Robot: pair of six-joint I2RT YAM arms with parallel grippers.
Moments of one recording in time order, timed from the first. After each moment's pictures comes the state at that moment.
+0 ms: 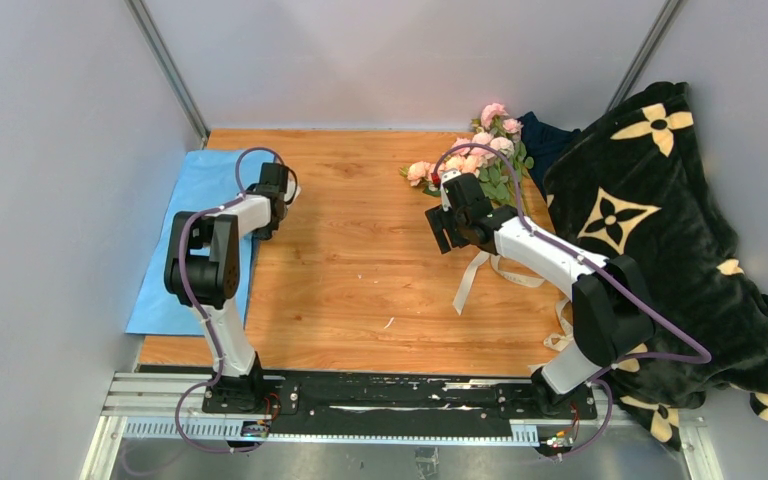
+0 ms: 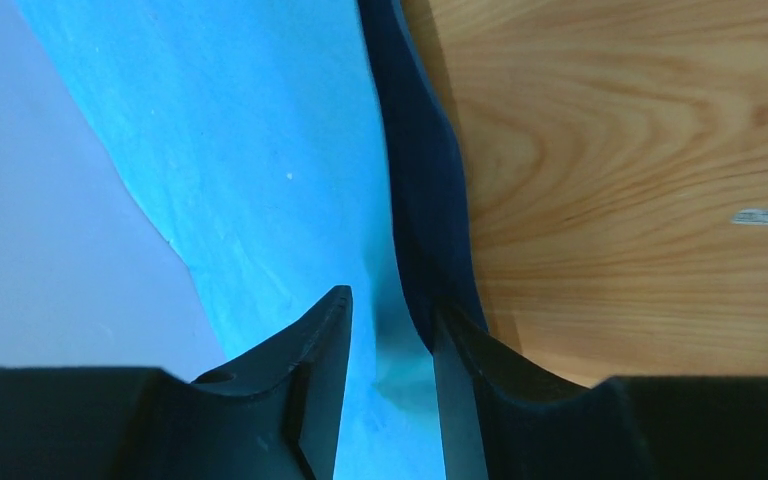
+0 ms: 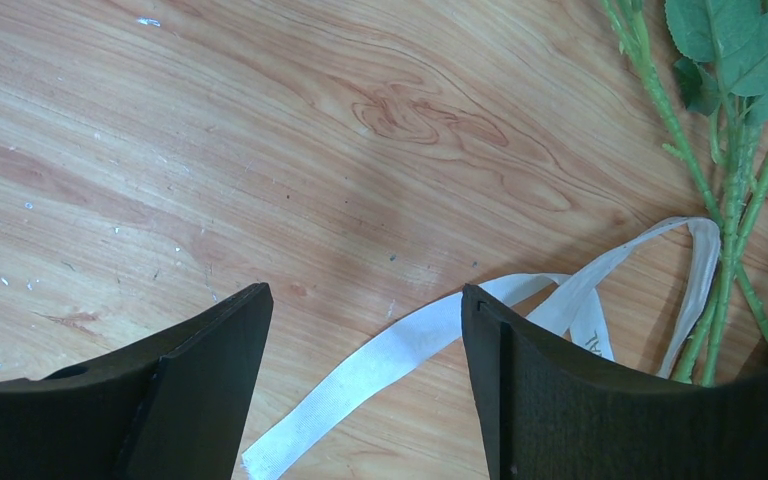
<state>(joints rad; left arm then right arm) -0.08 1.88 1.16 -0.34 -0.50 0.52 0.54 1.56 1.09 -0.40 0.18 -0.01</state>
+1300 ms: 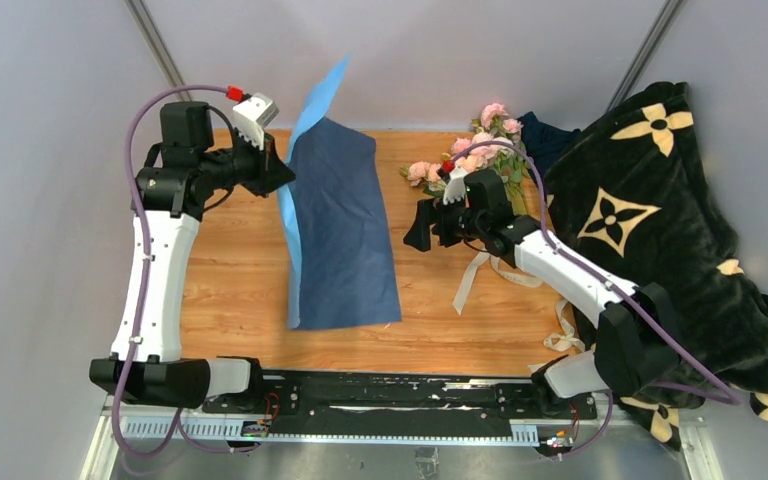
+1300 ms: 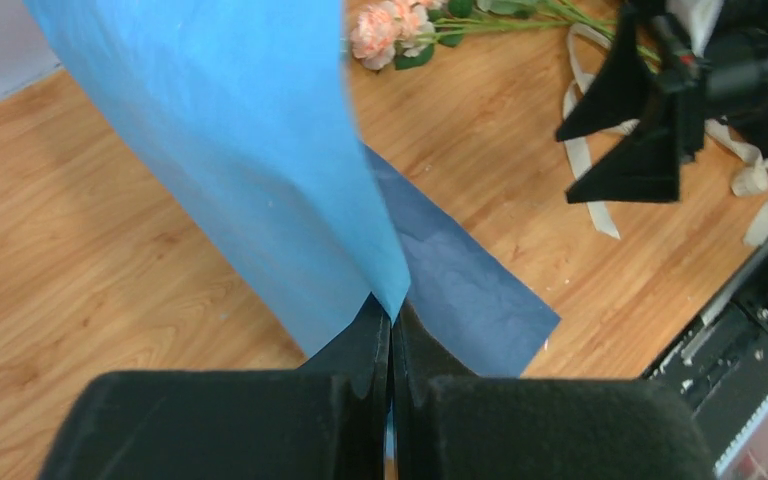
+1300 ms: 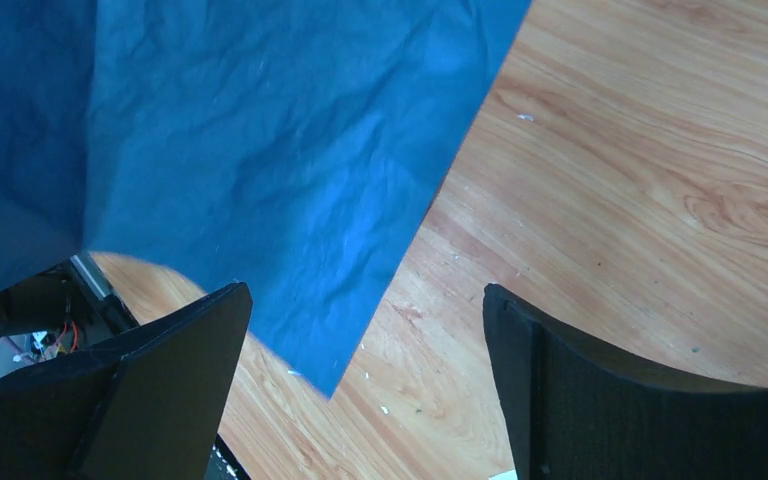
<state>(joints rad) -0.04 1.28 1.62 -0.88 0.64 0.21 0.51 1.38 0.99 -0.19 -0.37 0.27</state>
